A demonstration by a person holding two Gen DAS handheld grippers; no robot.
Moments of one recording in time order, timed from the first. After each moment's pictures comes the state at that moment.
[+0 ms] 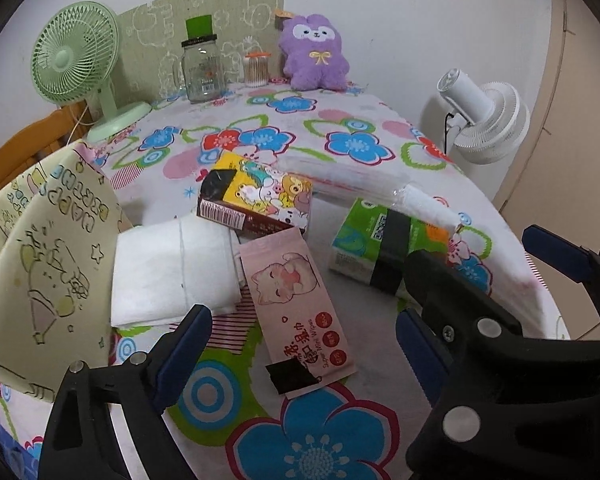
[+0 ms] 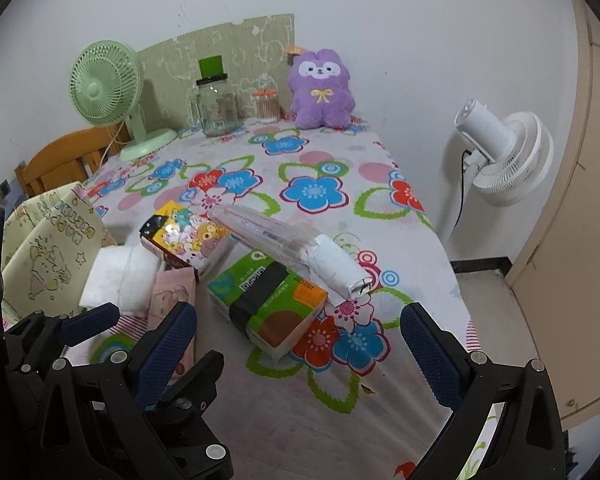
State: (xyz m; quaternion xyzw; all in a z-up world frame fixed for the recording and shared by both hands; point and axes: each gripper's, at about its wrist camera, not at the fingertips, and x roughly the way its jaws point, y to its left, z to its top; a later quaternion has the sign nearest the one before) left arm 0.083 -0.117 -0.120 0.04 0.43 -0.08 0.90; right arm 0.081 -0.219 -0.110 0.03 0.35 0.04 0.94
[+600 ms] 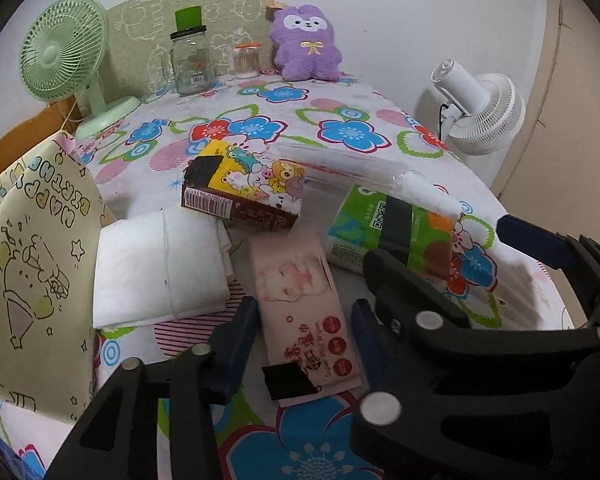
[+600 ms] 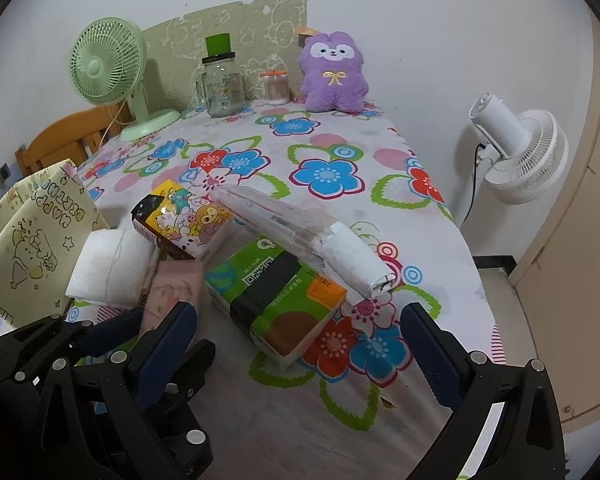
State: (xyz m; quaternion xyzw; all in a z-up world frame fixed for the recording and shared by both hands) left arm 0.087 -0.117 -0.127 0.04 0.43 -0.10 0.89; right arm 0.099 -0.208 -0.126 0.01 0.37 0.05 0.93
